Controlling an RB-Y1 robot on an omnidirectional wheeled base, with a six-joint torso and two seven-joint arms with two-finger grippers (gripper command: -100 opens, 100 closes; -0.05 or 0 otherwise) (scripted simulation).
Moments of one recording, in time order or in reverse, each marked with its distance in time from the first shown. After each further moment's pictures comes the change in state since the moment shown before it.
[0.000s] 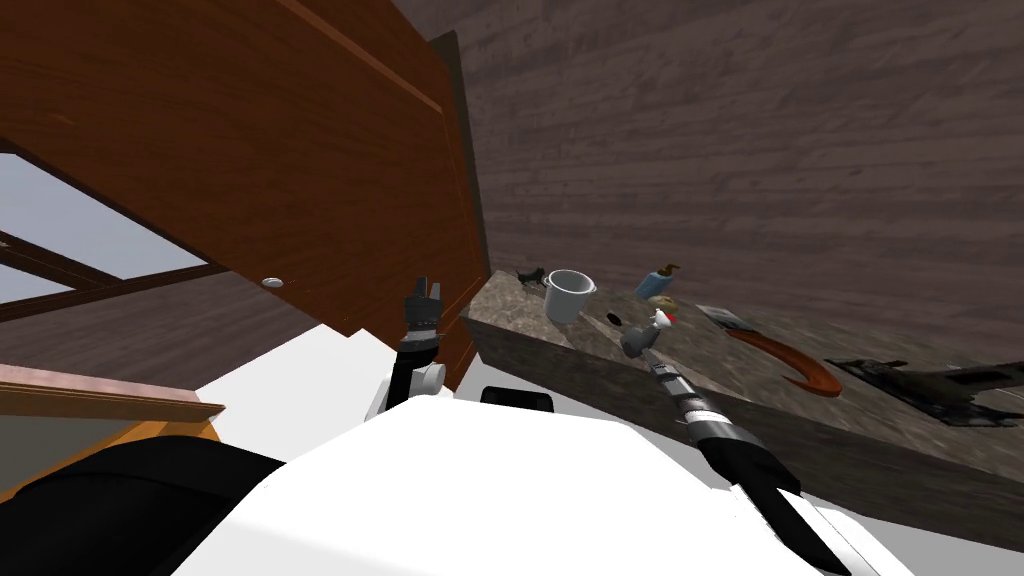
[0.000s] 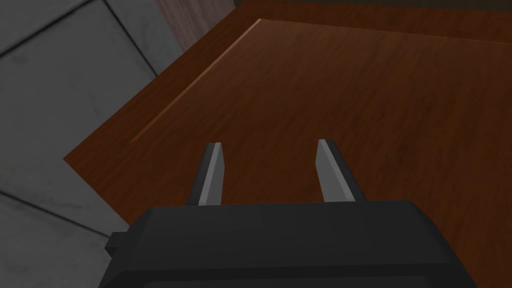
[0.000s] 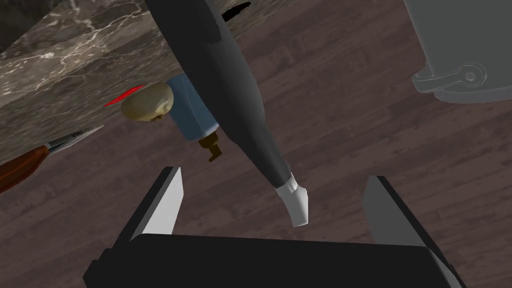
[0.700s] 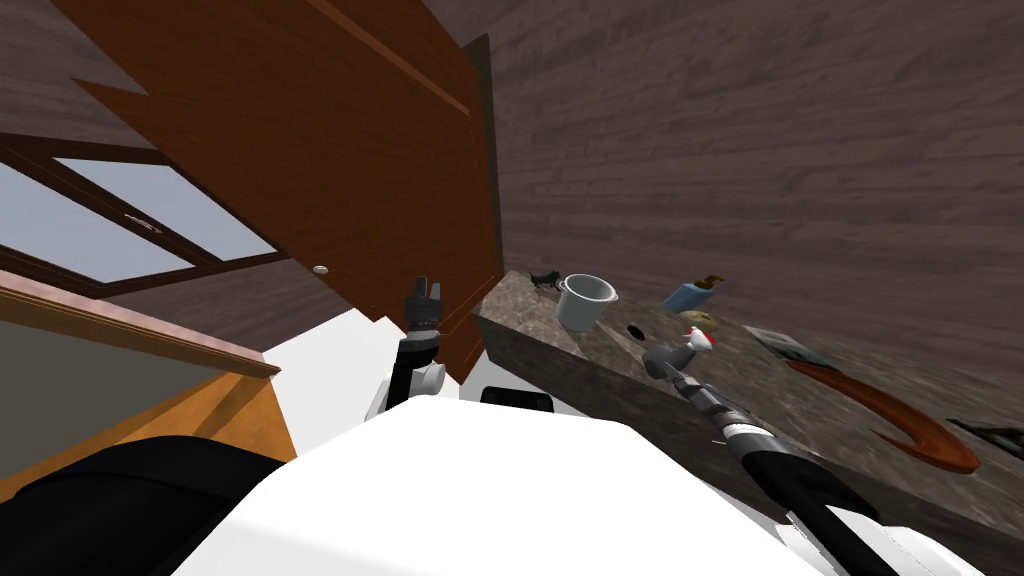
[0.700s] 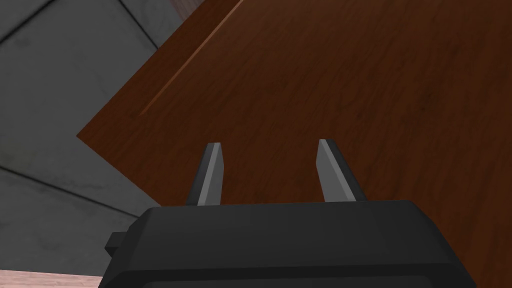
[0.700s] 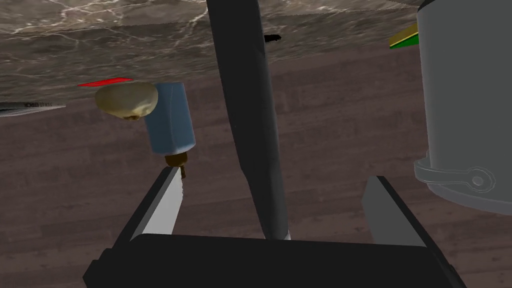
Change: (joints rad) left arm 0.000 0.000 0.000 0.000 0.000 0.000 0.000; right arm 0.091 -0.219 -0.060 0.050 0.046 0.111 0.031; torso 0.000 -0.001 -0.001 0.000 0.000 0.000
